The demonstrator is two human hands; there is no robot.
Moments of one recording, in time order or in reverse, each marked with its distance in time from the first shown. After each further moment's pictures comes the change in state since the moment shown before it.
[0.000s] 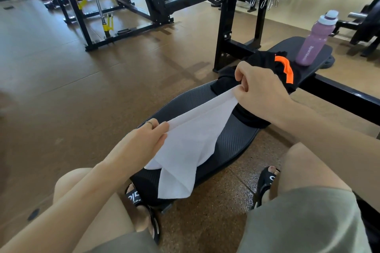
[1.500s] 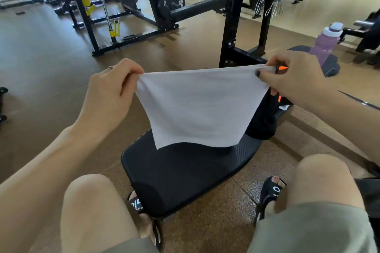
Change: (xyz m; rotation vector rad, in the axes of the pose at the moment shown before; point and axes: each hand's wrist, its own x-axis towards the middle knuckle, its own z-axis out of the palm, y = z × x) left_hand 0.045 -0.015 -0.119 -0.189 0.542 -0.078; right_hand 0.027 0.016 -0.064 0.227 0.071 0.151
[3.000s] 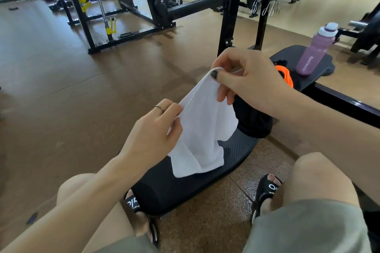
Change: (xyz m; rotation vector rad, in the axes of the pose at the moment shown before) left_hand -0.057 0.043 0.060 -0.037 -0.182 0.164; right_hand -0.015 -0.075 0.023 0.331 -0.249 -0.162
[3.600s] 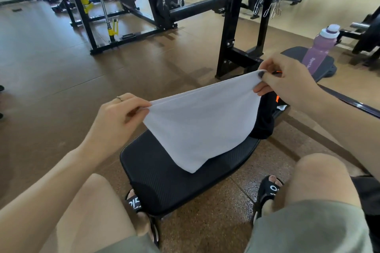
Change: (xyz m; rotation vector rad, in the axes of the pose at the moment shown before) left_hand -0.006 -0.062 -0.045 -0.013 0.042 -0.100; right_hand -0.004 0.073 -0.043 -0.165 0.147 0.244
